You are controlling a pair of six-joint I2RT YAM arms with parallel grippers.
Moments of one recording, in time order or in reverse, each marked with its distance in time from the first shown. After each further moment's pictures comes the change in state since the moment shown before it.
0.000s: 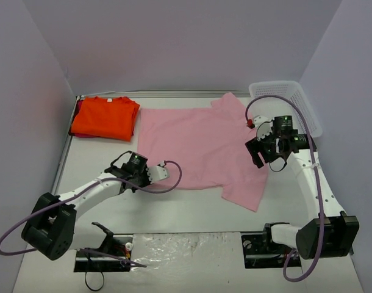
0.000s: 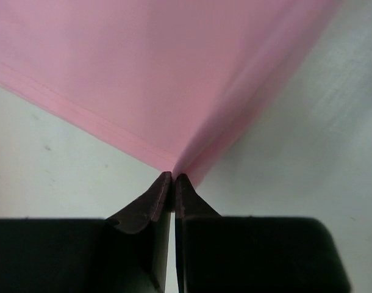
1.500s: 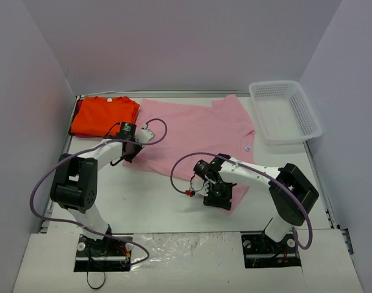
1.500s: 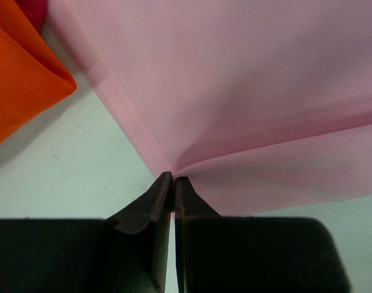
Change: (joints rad) left arm 0.310 0.449 0.414 0.047 -0.036 -0.190; right arm 0.804 0.404 -0.143 -0.160 0.138 -0.079
